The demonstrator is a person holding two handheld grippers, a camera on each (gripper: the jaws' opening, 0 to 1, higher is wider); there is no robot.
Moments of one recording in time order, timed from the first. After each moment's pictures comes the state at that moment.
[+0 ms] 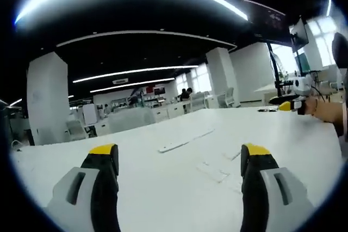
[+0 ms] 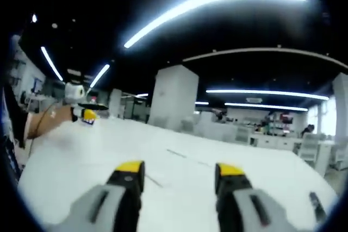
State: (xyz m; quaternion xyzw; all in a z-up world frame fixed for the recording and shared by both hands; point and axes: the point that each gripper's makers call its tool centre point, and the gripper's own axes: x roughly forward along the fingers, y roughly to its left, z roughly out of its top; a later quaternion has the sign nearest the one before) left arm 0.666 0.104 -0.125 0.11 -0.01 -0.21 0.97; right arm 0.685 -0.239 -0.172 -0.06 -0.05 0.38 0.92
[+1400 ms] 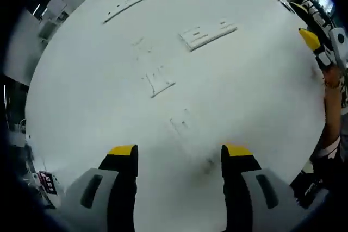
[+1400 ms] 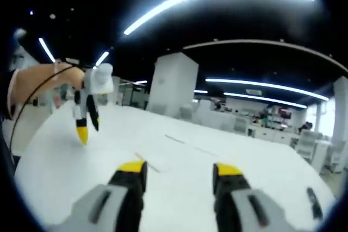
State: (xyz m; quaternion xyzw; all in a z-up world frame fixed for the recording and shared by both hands) left arm 0.616 0.020 -0.270 0.16 0.60 -0.14 0.77; right arm 0.693 -0.243 -0.190 -0.09 -0.01 0.37 0.92
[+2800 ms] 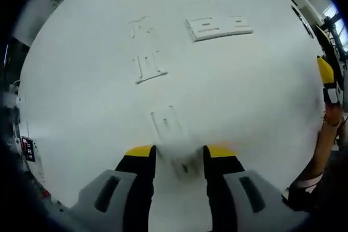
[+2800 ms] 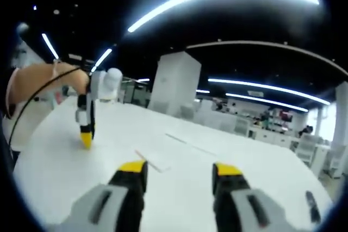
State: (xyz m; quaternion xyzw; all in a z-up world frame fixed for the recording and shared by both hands) left arm 0.616 0.004 -0.283 0.08 0.64 -0.07 0.76; right arm 0.690 -0.240 -0.192 -0.10 -0.01 0.38 0.92
